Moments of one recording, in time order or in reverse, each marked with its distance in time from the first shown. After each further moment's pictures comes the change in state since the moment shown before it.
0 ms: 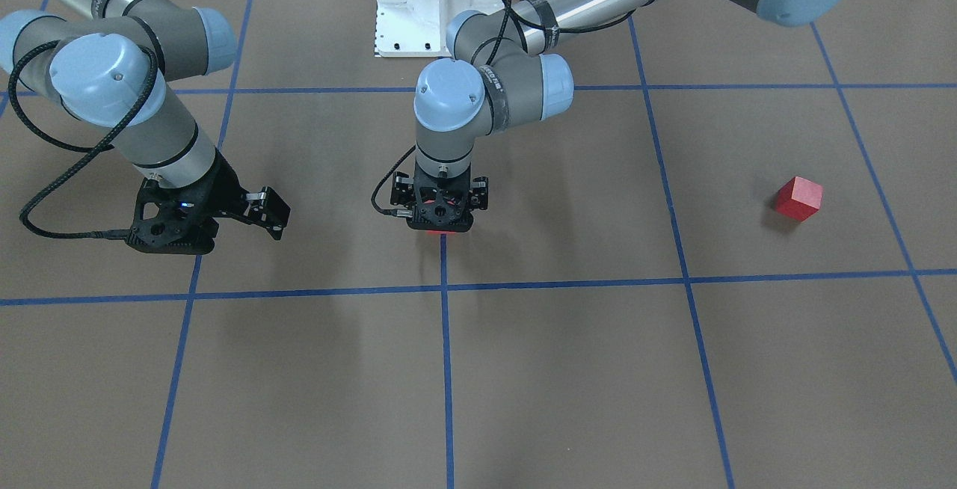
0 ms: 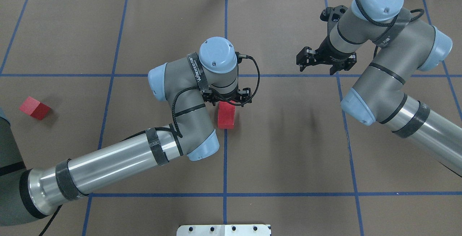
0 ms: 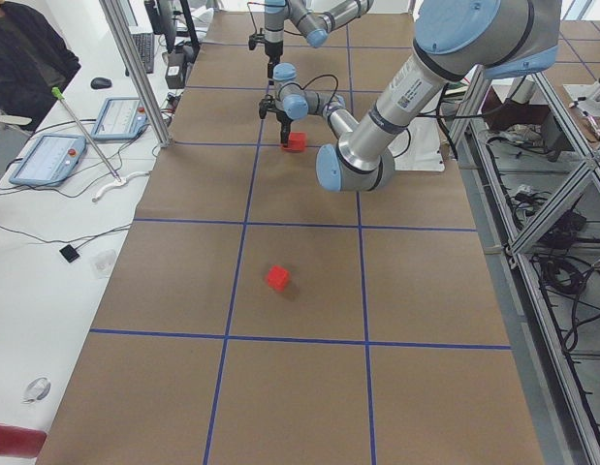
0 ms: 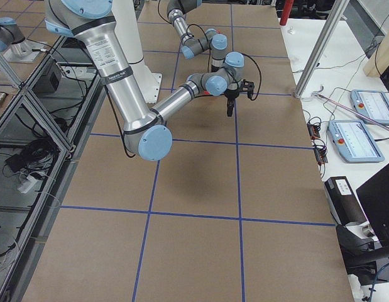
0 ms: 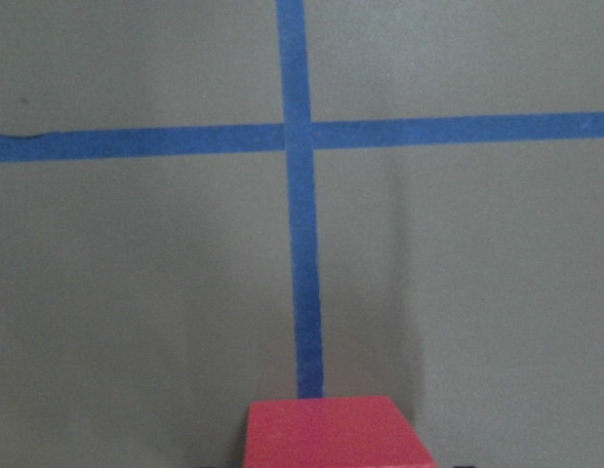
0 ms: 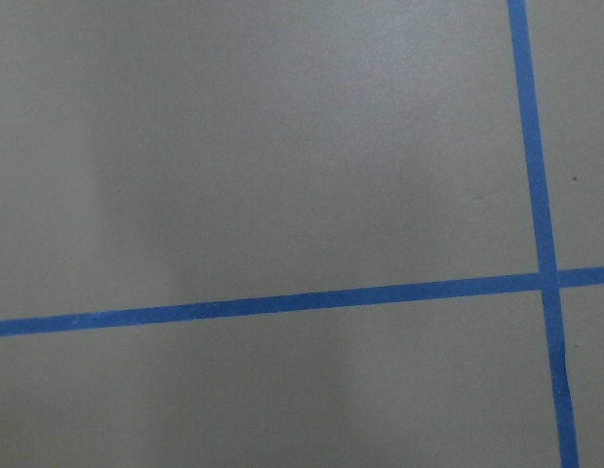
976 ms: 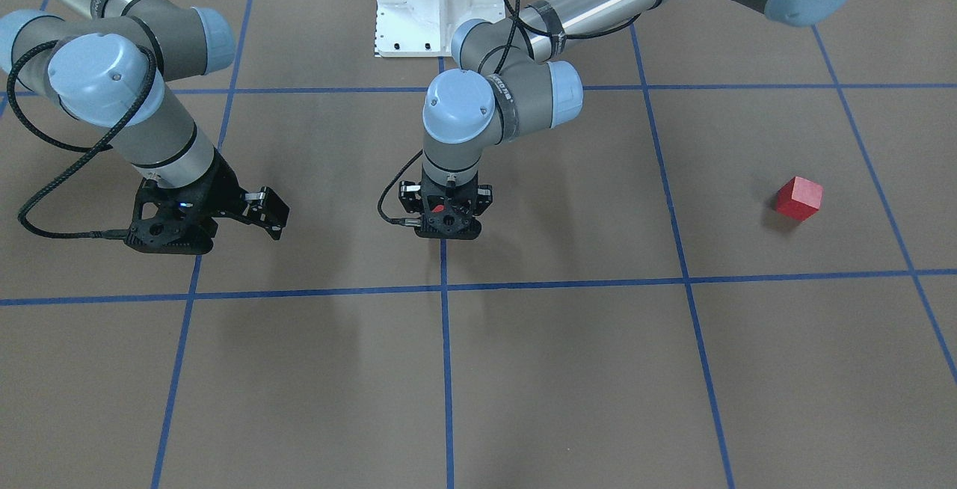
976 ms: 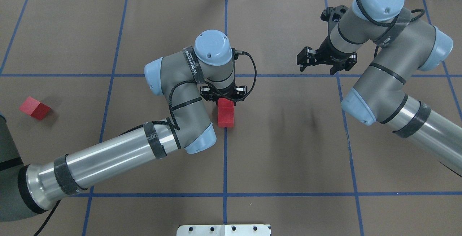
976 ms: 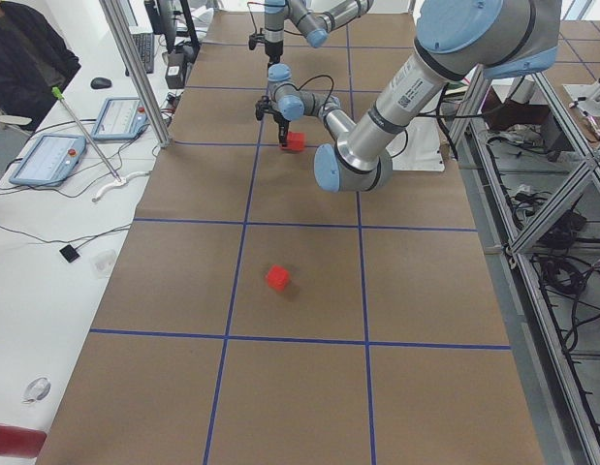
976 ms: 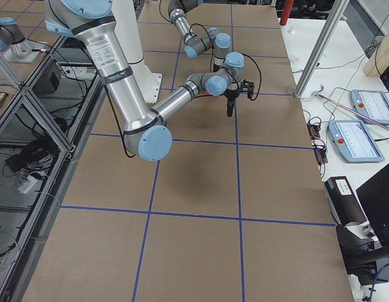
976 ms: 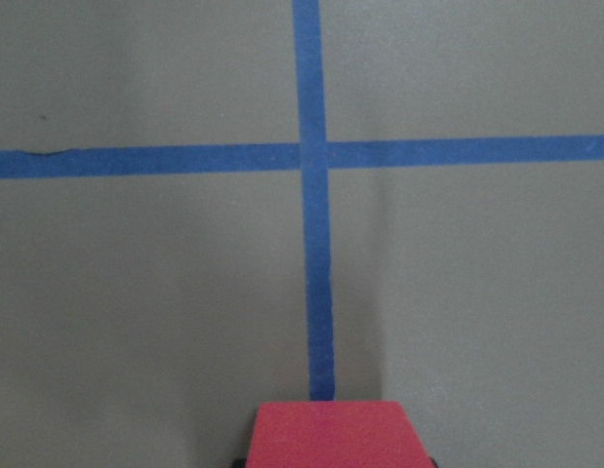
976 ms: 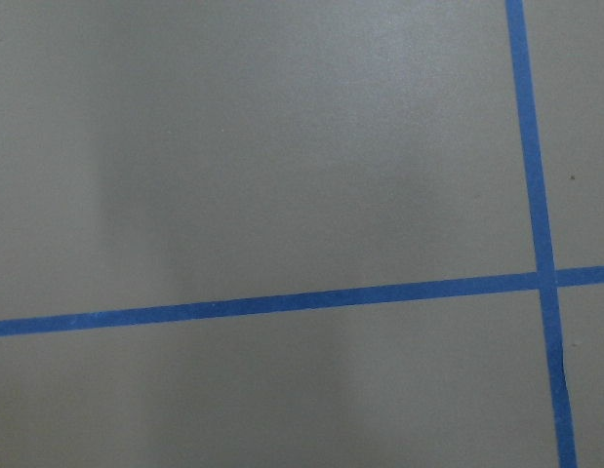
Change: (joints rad) left arm -0.015 -0.002 0.034 -0.012 -0.047 -0.007; right arm 0.001 -0.002 0.002 -0.001 0.002 0.000
